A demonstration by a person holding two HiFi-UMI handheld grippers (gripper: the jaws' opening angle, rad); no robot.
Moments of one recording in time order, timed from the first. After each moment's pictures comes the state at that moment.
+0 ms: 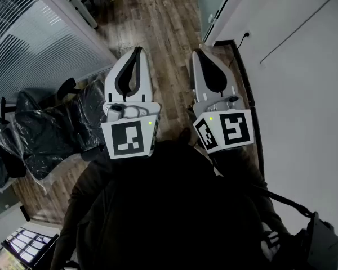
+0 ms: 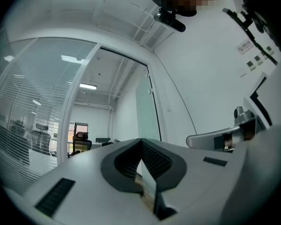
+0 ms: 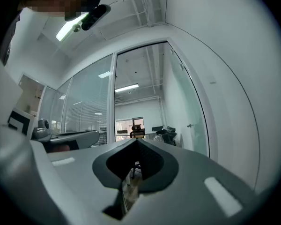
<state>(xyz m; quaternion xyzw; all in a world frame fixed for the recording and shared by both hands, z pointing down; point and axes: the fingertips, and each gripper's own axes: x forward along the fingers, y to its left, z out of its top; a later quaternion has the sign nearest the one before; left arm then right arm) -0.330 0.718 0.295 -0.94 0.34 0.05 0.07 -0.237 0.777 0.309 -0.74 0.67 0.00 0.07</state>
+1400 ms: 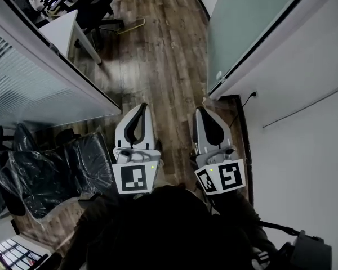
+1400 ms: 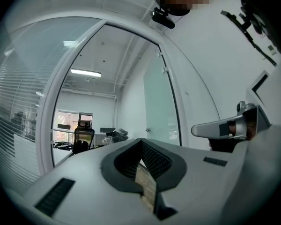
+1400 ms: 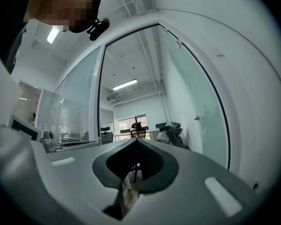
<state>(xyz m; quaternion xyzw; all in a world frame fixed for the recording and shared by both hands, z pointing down) -0.210 0.484 0.352 -0.93 0.37 0.00 0.03 -0.105 0.552 0.344 -0.71 0.70 -0.04 0.09</state>
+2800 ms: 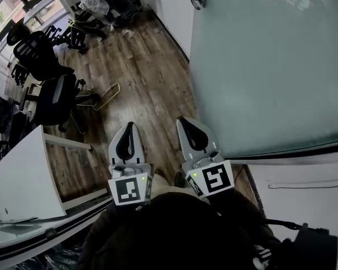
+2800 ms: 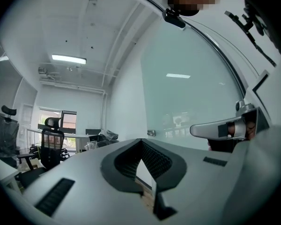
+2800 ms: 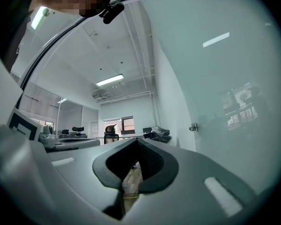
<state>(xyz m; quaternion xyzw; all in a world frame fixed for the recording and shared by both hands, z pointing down) 0.184 0.013 0.336 -0.94 0.33 0.02 0.03 0.277 0.094 0.339 -0.75 0.66 -0.01 0.07</state>
